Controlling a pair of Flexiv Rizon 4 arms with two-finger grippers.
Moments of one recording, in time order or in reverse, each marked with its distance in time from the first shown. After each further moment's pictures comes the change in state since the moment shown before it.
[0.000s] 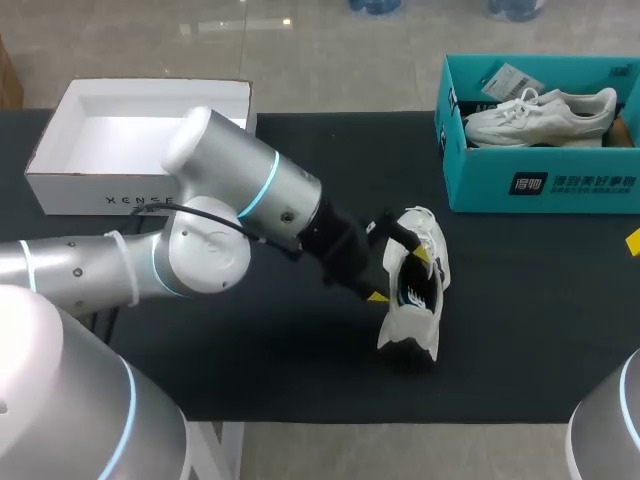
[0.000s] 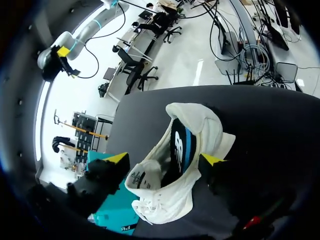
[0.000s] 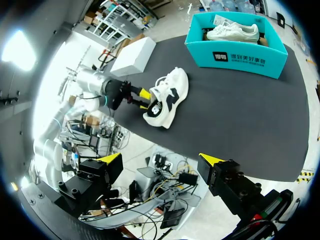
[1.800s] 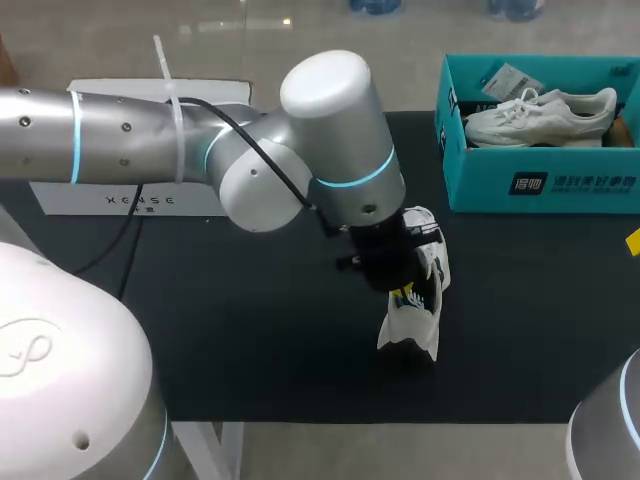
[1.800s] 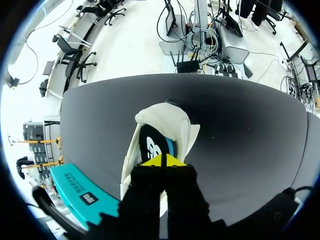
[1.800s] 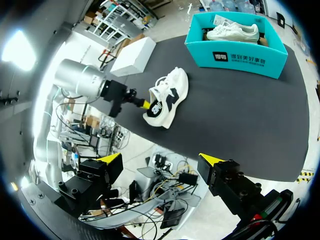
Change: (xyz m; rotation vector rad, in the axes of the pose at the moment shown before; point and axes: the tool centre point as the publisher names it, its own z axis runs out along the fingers) left arm 0.016 -0.008 0.006 -0.196 0.543 0.160; right arm 0.000 0.000 0.000 0.000 0.000 0.000
